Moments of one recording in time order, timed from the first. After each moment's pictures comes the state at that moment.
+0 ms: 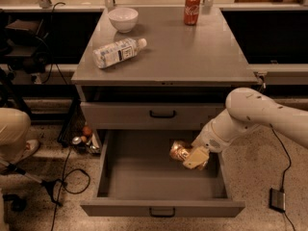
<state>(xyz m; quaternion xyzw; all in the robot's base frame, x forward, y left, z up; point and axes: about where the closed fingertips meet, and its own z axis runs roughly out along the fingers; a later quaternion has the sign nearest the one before) 0.508 -0.133 0.623 -0.52 0.82 0.19 0.14</state>
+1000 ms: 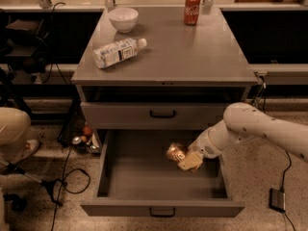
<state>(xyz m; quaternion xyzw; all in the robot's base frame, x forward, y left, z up) 0.527 -0.125 0.575 -0.48 0.83 0.22 0.18</state>
